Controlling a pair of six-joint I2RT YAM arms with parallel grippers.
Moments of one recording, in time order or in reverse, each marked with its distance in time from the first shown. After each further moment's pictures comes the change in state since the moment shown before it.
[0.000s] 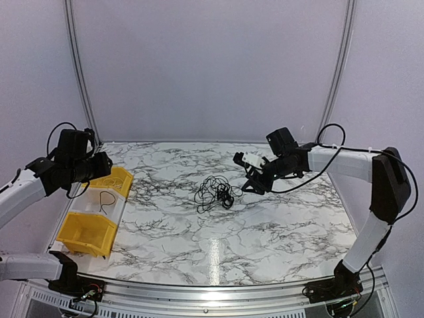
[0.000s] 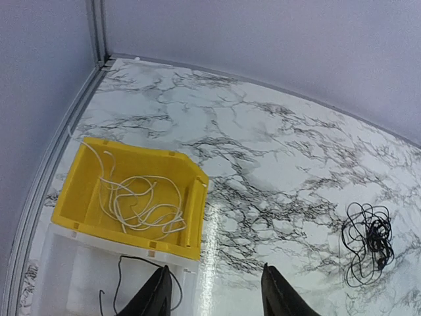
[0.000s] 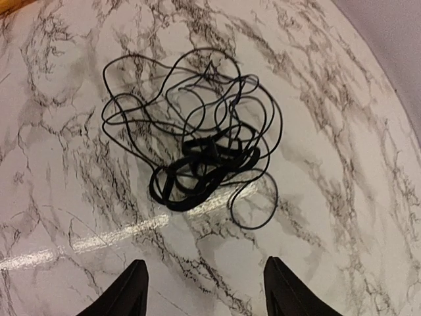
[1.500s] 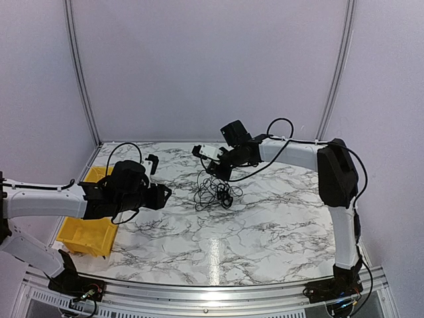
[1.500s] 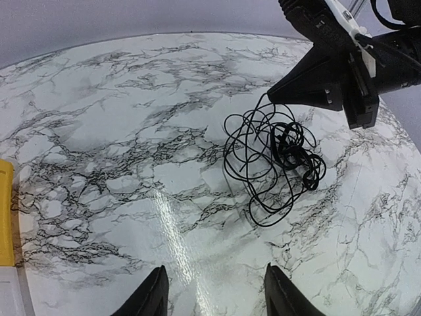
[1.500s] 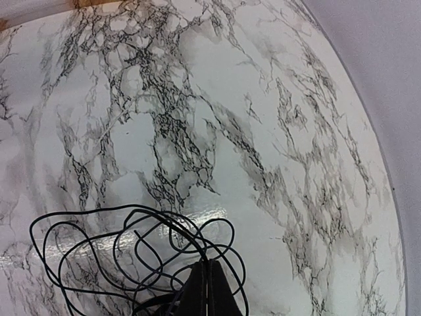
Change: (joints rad) left arm -0.500 0.305 -0.157 0.497 0.018 0.035; right arm 0.155 0.477 0.591 0.005 0.114 0.006
